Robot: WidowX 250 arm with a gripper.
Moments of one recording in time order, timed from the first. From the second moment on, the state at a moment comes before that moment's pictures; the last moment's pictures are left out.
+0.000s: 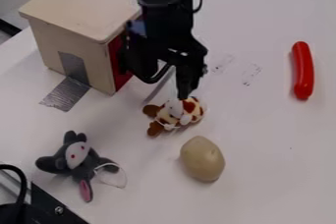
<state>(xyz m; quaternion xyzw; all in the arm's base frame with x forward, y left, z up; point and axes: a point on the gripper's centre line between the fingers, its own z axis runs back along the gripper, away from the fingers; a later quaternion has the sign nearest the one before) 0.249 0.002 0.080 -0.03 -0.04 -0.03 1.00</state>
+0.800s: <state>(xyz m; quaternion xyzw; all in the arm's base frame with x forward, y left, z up) 0.270 0.005 0.002 0.01 -0.03 -0.07 1.00</state>
